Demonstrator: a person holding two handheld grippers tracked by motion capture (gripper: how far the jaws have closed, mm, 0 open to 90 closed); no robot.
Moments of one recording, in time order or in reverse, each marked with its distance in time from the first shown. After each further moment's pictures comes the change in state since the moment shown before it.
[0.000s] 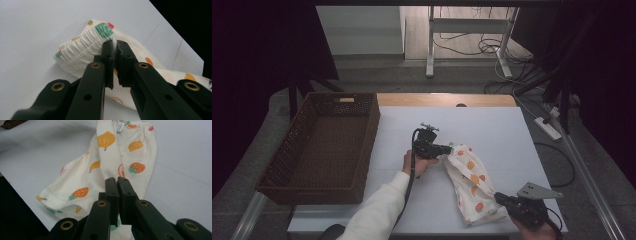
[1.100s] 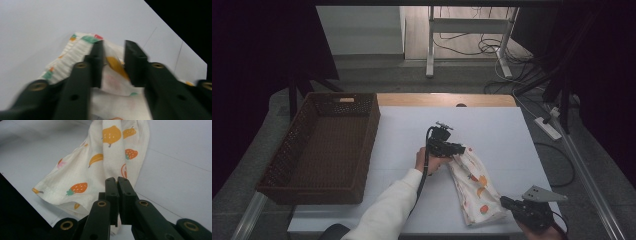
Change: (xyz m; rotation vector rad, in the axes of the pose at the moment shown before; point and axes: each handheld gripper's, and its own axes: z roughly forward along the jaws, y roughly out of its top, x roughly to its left) left arm -0.019 0.020 0.032 0.011 -0.009 0.073; right arm -0.007 -0.013 -0.007 0.043 -0.026 0.025
